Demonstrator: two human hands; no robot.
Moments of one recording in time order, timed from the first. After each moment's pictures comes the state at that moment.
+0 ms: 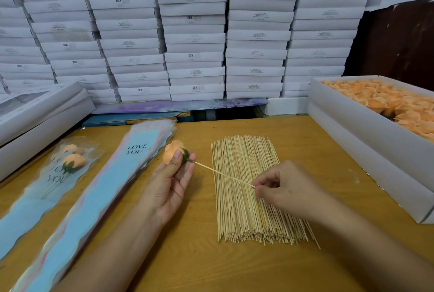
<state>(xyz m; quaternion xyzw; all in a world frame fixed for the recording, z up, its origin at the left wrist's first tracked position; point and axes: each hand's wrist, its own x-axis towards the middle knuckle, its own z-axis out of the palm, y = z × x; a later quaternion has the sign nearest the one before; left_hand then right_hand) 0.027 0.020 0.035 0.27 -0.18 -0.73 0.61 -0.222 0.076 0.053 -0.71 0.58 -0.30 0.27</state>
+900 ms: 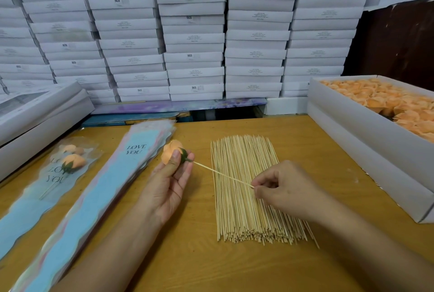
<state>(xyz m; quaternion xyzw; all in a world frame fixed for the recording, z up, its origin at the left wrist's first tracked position) 0.029 0.017 0.033 0.27 -0.18 -0.72 0.61 -0.221 0.077 0.054 -0.71 0.57 -0.31 0.27</state>
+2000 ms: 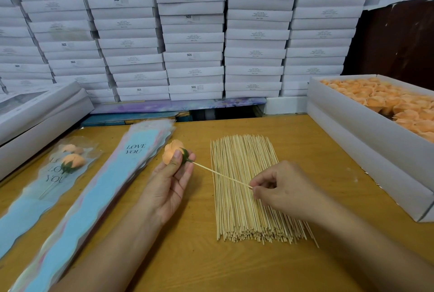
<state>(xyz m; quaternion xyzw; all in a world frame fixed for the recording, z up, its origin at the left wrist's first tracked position) 0.025 0.022 0.037 0.28 -0.18 -0.72 0.61 -0.220 0.075 0.050 -0.71 0.57 -0.30 0.28</state>
